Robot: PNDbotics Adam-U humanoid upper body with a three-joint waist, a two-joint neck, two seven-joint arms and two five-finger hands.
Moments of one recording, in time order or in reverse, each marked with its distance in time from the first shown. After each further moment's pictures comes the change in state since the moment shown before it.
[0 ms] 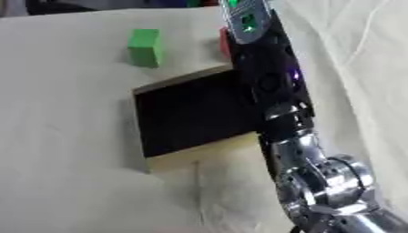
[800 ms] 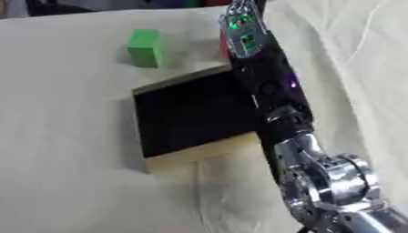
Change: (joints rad) left arm 0.000 0.000 0.000 0.000 0.000 0.000 -0.001; right arm 0.005 -0.014 -0.005 0.093 -0.040 -0.034 -0.045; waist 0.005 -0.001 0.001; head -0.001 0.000
